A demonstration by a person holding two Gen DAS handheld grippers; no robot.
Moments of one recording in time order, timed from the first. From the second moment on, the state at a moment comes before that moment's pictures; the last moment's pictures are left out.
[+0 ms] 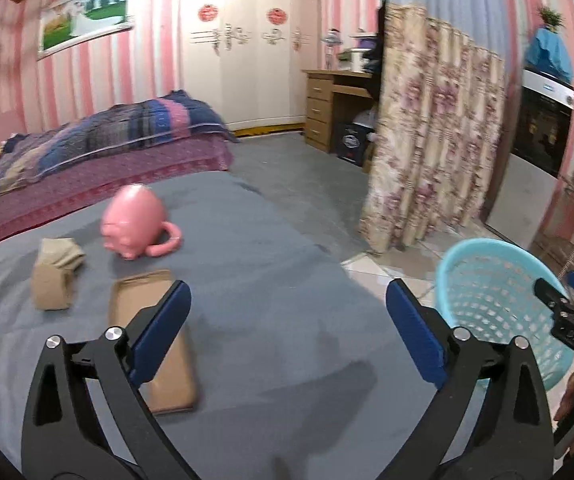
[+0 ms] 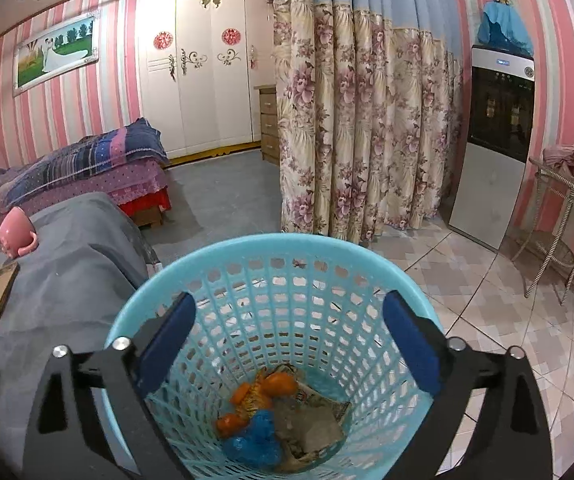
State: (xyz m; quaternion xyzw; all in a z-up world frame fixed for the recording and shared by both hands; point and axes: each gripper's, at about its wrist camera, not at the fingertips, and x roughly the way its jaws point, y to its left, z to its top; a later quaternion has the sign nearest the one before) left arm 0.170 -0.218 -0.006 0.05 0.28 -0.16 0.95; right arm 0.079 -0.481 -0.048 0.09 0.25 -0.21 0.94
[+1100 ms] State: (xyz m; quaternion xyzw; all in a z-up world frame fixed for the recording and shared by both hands) left arm 0.316 0.014 -0.074 -0.09 0.41 -0.01 0.91; right arm 0.238 -0.278 -0.049 0.05 0.32 -0.03 0.95
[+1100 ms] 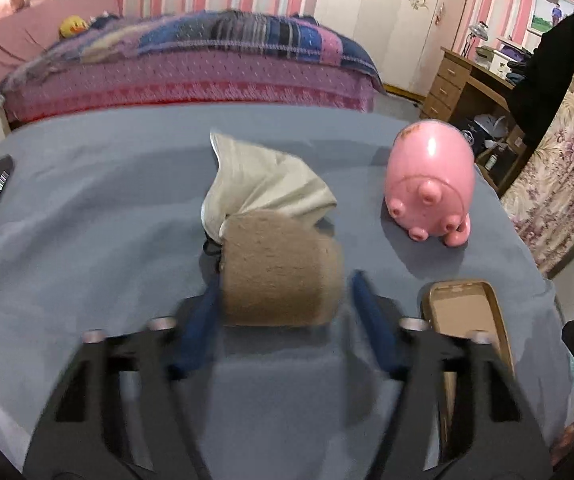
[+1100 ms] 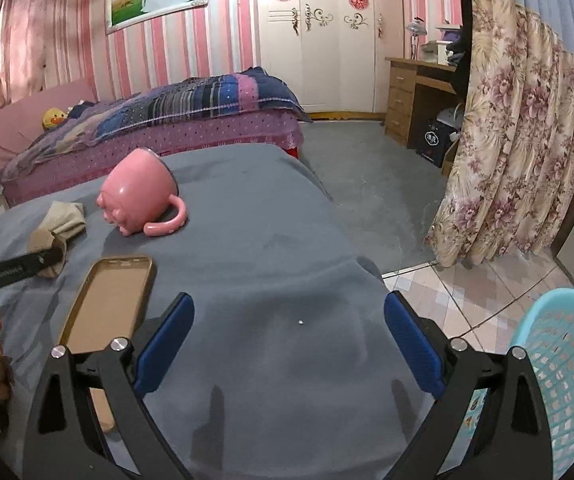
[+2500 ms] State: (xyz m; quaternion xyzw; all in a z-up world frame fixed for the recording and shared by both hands) left arm 0.270 0.222 -0.053 -0.10 0.37 0.22 0.90; right arm 0.355 -0.006 -0.054 -0.05 0.38 0.13 0.91
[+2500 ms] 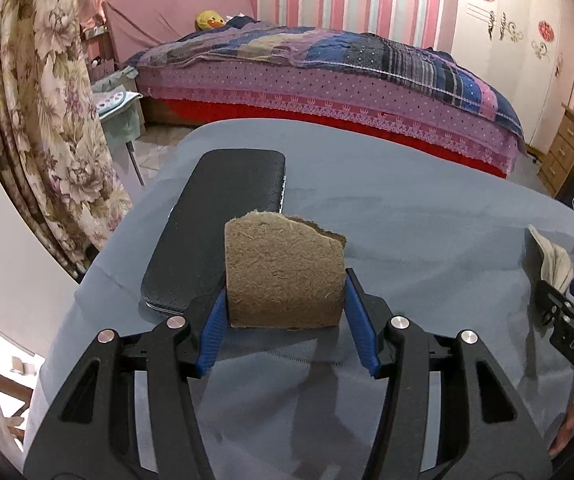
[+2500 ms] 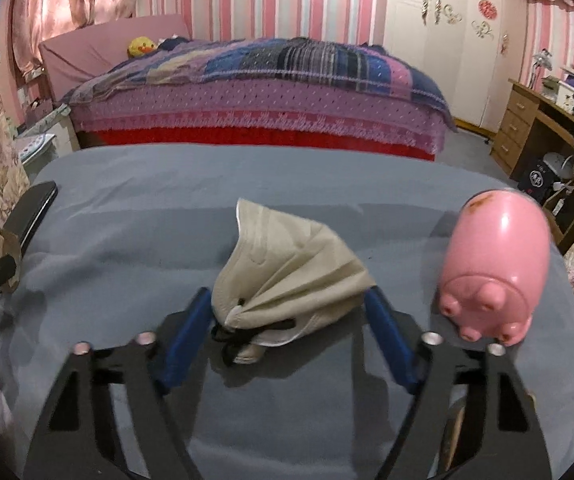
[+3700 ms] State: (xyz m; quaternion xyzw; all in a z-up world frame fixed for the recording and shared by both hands) left arm 0.274 0.174 -0.041 -0.09 0.38 0.16 0.91; right arm 0.274 -0.078 -0.028 -0.03 0.34 0.13 0.93
